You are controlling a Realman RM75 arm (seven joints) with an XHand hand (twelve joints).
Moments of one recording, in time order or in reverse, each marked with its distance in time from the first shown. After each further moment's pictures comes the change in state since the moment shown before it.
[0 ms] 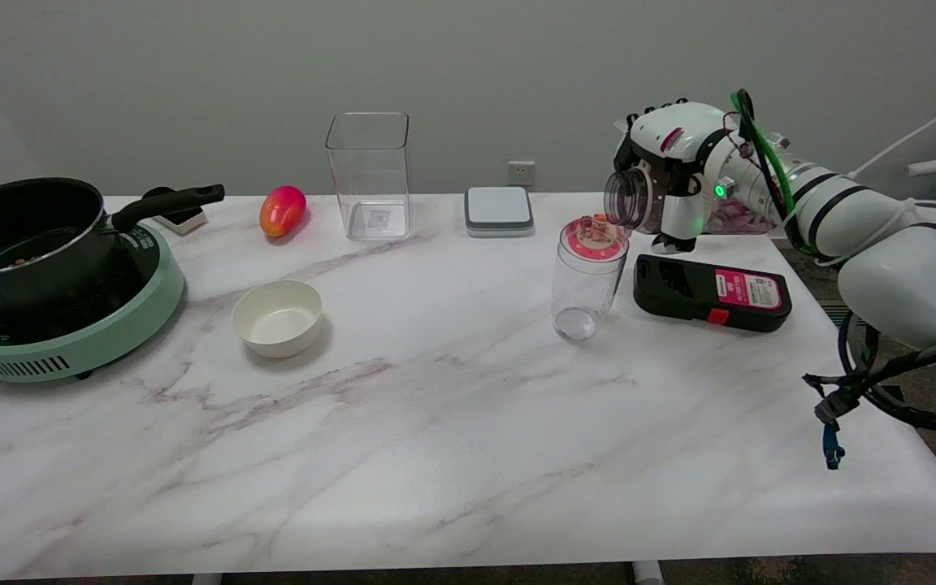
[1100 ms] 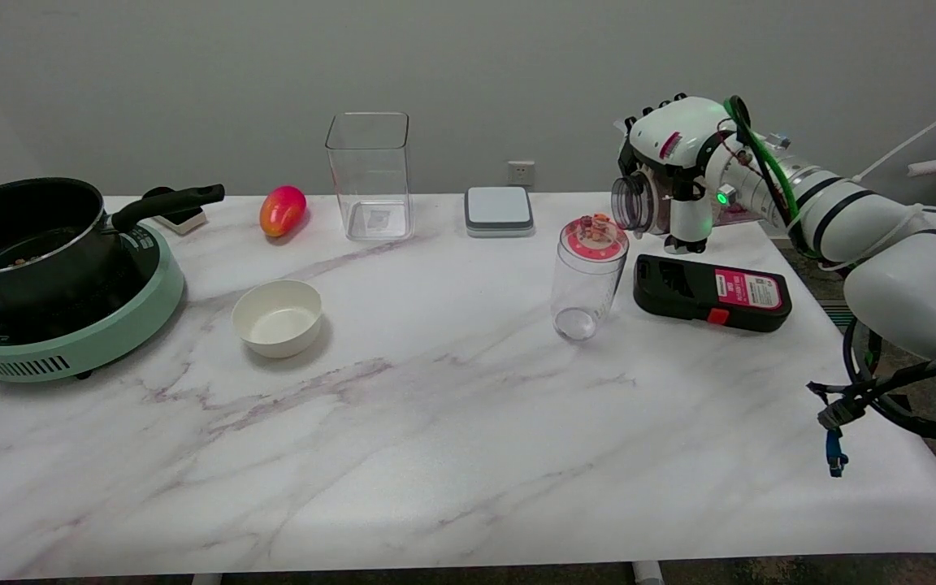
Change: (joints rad) arm -0.039 0.000 0.025 0.049 -0.009 0.000 -0.146
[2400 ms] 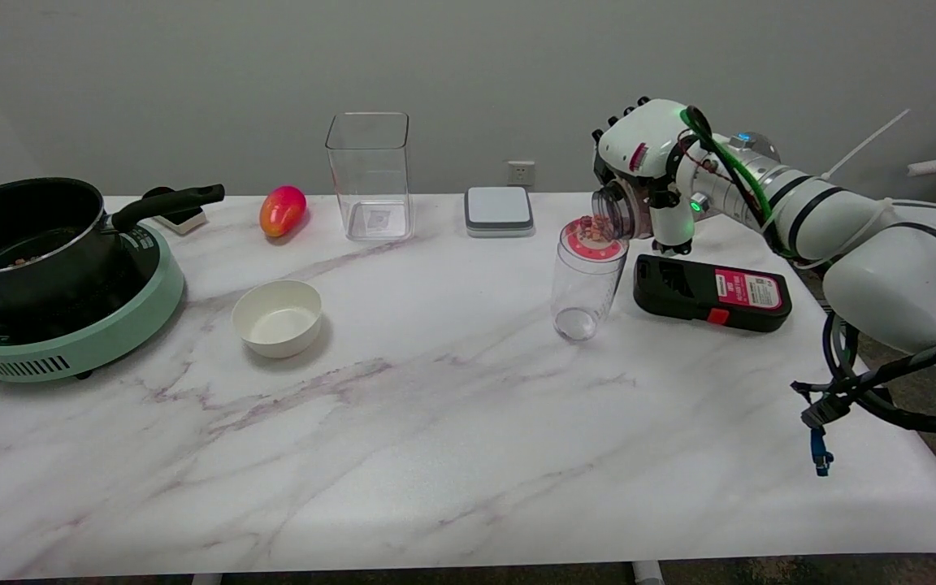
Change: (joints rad) arm 0.076 0.001 -0.102 0.009 0.029 -0.036 -0.160
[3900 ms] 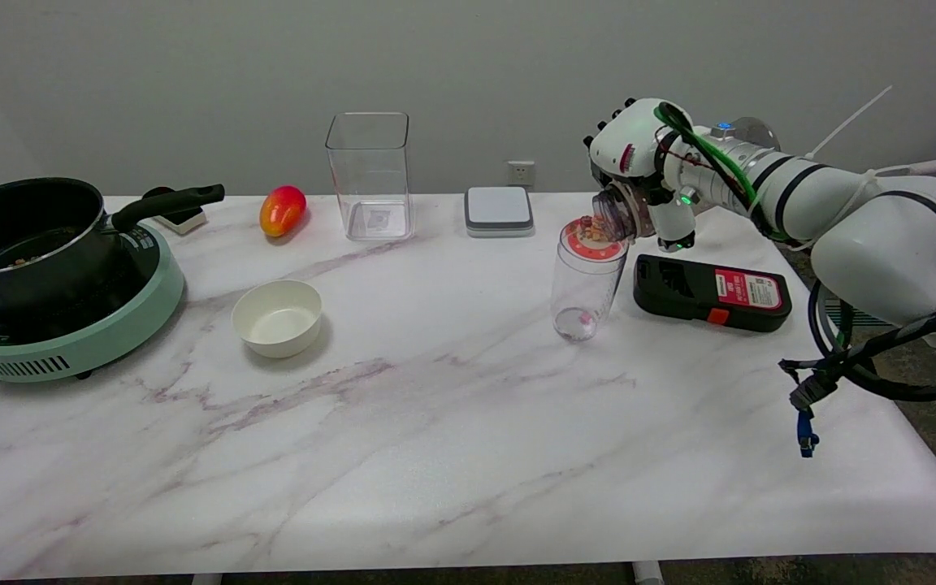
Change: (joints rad) arm 0.135 0.002 -0.083 -0.004 -0.006 -0.170 -0.082
